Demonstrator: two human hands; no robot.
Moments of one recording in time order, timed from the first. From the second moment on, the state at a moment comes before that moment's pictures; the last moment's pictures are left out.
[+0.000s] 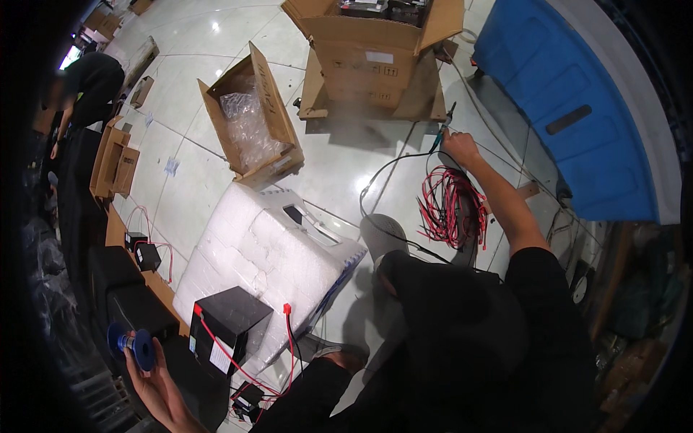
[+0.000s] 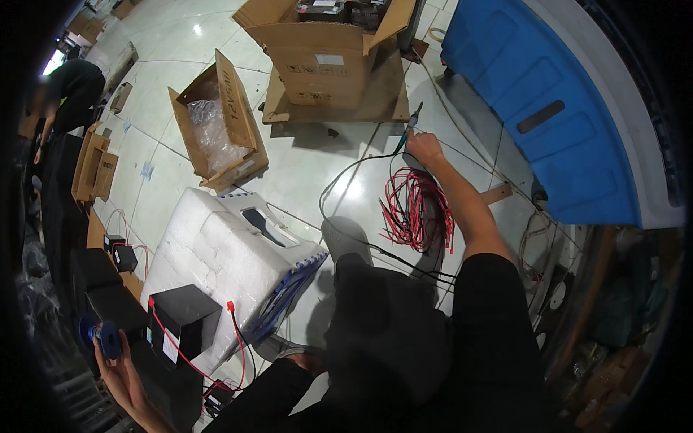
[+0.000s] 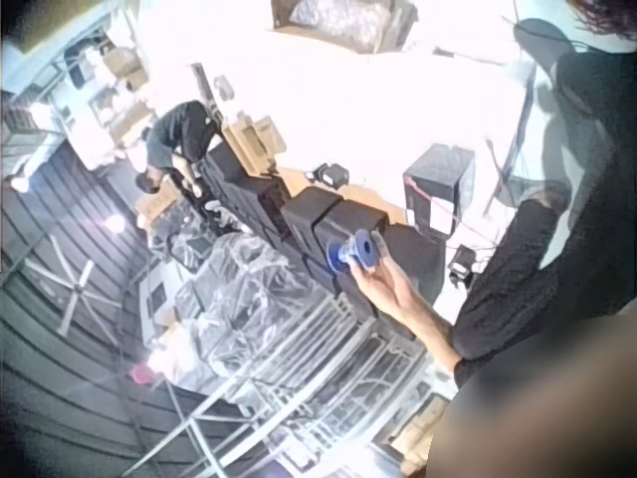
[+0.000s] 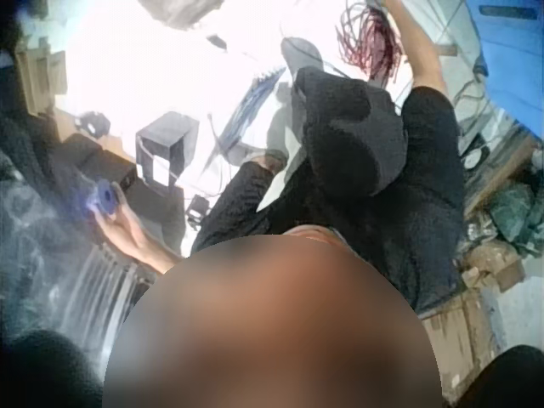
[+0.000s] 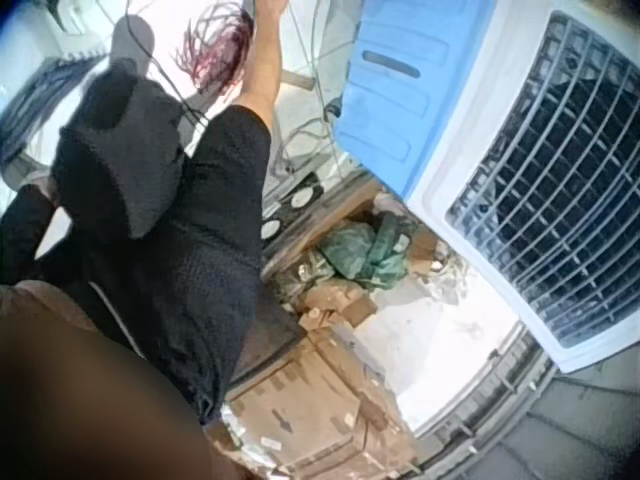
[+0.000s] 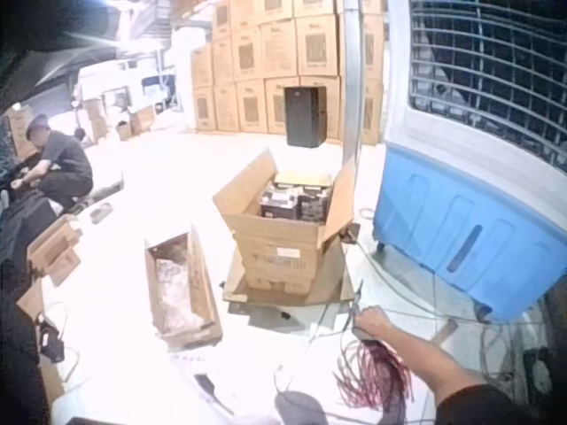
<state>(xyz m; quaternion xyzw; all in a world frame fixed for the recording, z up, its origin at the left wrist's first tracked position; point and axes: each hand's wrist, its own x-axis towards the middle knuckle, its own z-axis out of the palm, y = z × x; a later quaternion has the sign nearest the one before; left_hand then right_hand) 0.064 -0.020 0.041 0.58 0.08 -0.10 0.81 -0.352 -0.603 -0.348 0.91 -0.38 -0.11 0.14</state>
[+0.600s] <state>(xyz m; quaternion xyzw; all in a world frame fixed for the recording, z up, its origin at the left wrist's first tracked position) 0.044 -0.033 0.042 0.71 -0.17 -0.11 0.67 -0.460 -0.618 -0.319 0.87 -0.48 0.09 -0.04</state>
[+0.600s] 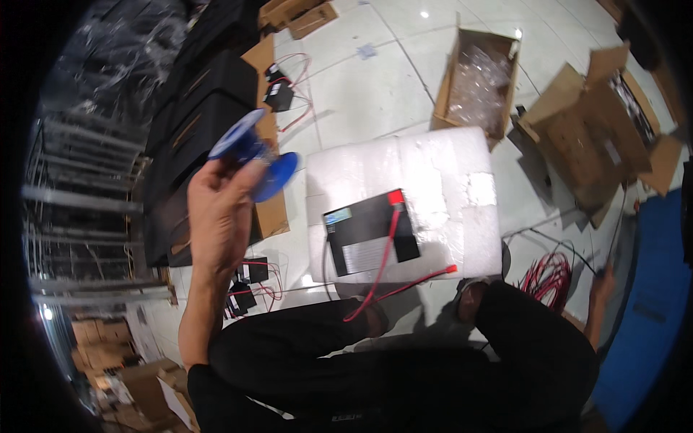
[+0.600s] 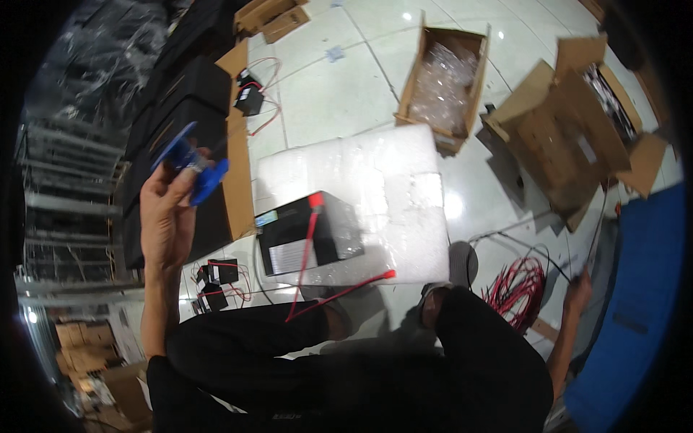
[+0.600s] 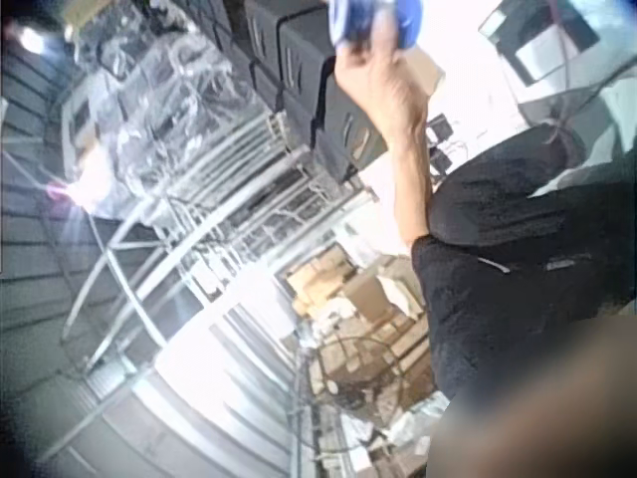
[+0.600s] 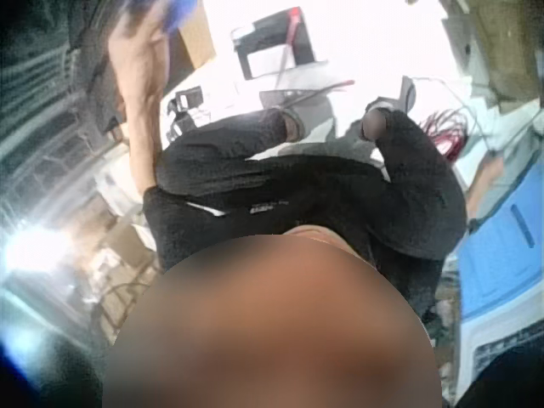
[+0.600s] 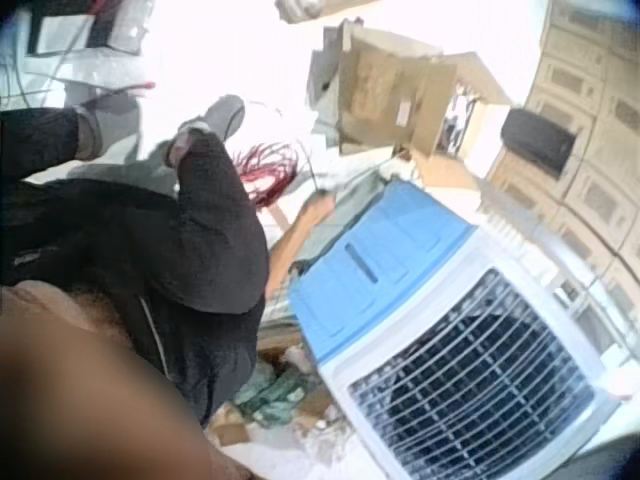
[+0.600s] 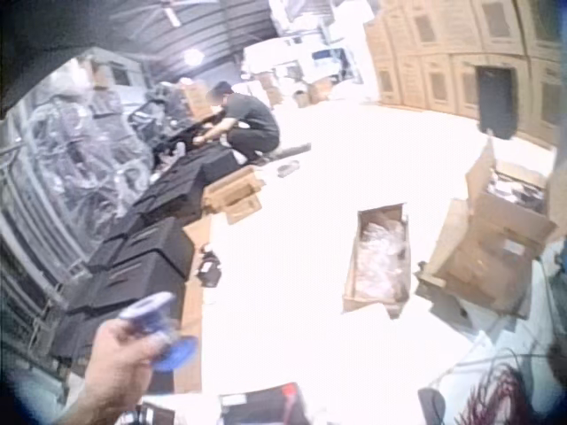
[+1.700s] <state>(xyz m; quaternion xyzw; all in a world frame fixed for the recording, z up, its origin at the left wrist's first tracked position) 0.017 -0.041 0.051 0.79 -0.31 -0.20 0.49 -0.151 -0.350 -0.015 0.59 -0.17 0.19 -0.77</state>
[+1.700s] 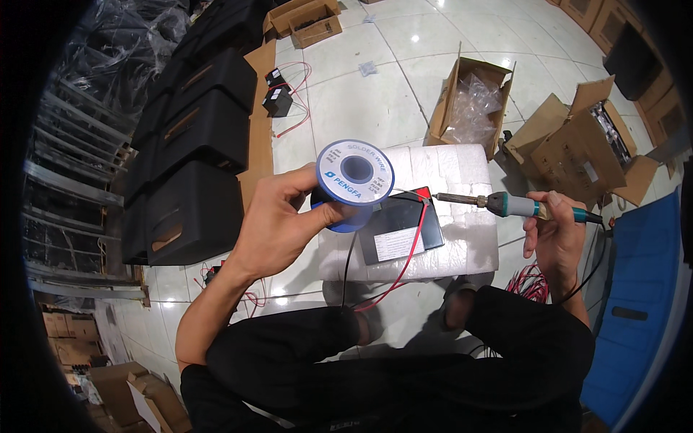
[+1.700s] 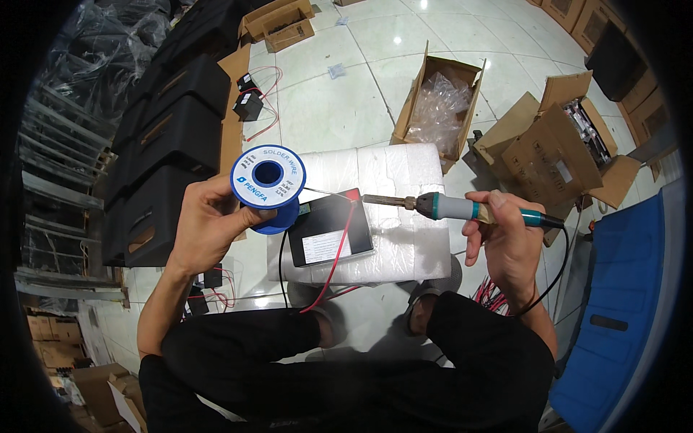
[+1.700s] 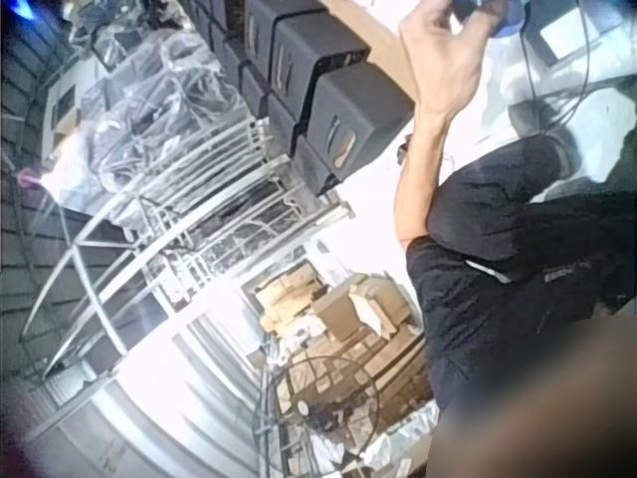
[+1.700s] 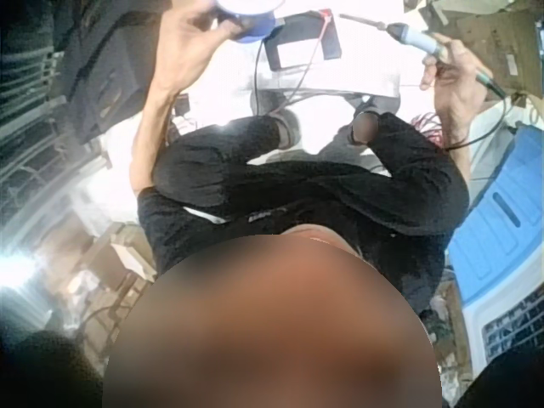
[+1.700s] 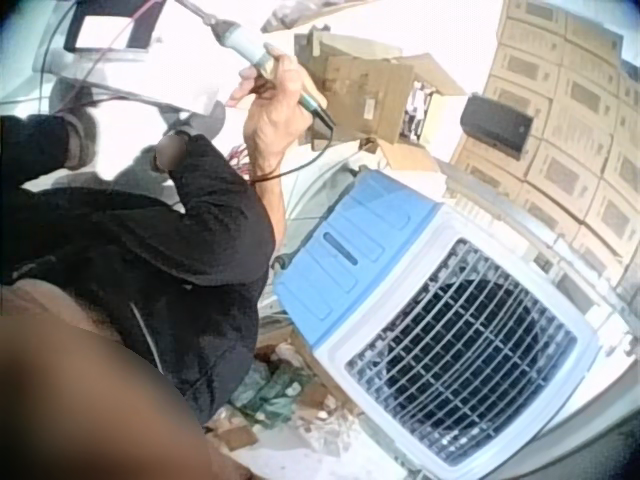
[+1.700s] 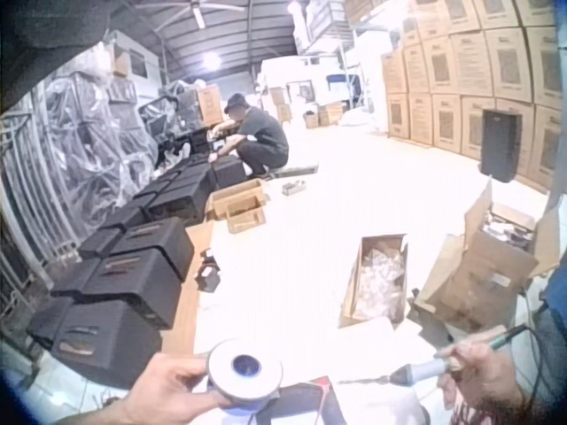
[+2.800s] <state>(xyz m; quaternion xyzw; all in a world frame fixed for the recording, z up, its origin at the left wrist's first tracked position) 0.019 -0.042 0.040 0.76 -0.35 -0.19 0.52 -0.148 -0.351 -0.015 0.61 -0.14 0.18 -0.76</state>
